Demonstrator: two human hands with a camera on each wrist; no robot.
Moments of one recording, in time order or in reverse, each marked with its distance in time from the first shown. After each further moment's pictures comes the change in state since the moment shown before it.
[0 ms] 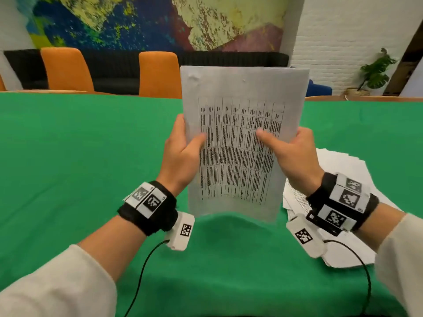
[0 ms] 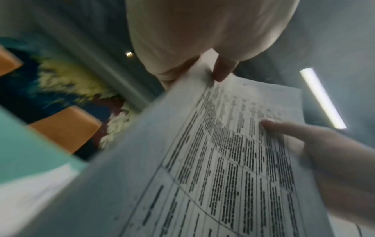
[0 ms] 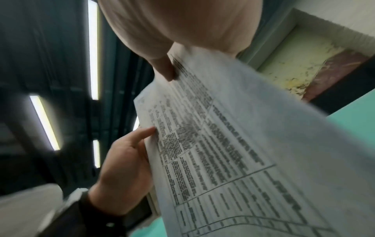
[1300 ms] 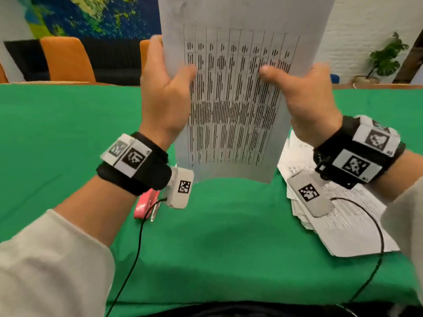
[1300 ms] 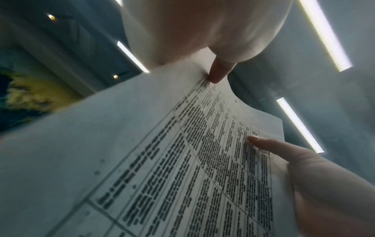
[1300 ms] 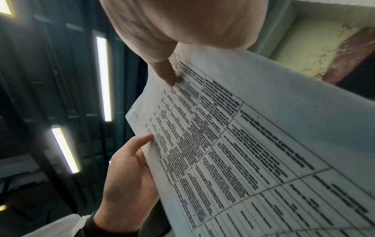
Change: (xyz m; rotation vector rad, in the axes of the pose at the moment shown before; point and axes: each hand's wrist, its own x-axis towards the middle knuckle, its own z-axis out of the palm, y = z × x) left_hand 0.047 0.058 -0.016 0.033 0.134 0.259; right_hand 0.048 -0.051 0.009 0.173 -0.018 -0.147
